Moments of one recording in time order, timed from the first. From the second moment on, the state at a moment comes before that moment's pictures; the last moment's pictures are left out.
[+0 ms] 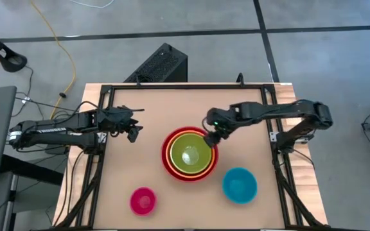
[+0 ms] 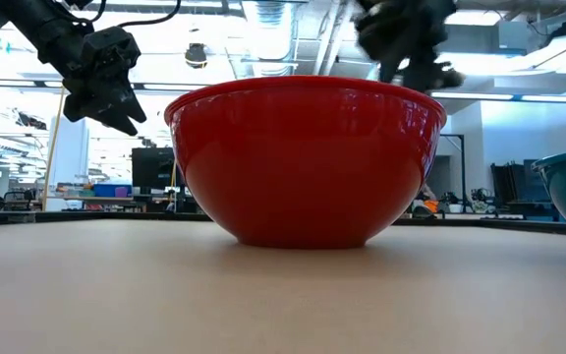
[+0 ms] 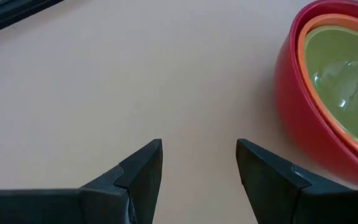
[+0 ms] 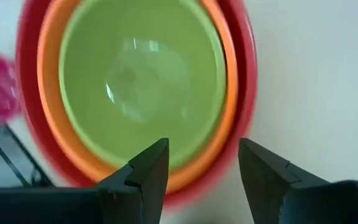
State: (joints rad) left arm 0.20 0.71 0.59 -0.54 -0.19 -0.49; right arm -0.03 1.44 1.29 -0.91 -0.11 0.87
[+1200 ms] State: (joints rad) left arm 0.20 0.71 0.59 -0.54 -0.22 -0.48; right arm 0.47 1.40 1.00 -1.06 -0.12 0.78
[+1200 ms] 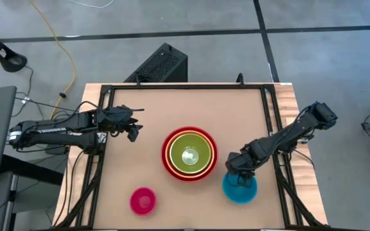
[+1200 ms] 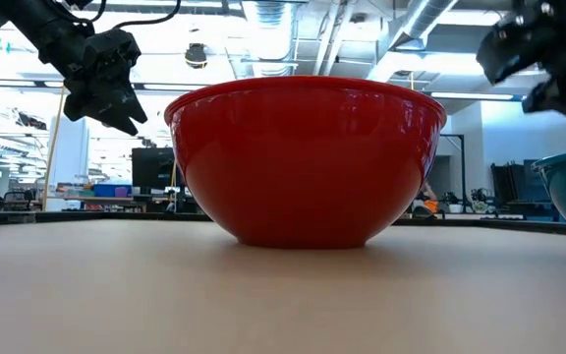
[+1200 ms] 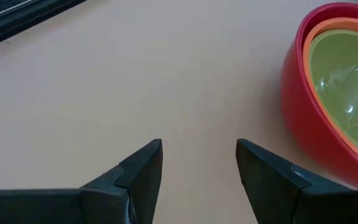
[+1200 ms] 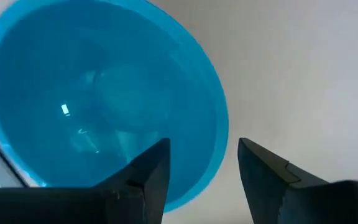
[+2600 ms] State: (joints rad) left arm 0.20 0.71 0.59 -0.54 -0.22 -0.51; right arm 0.37 1.23 0.94 -0.74 -0.28 0.94
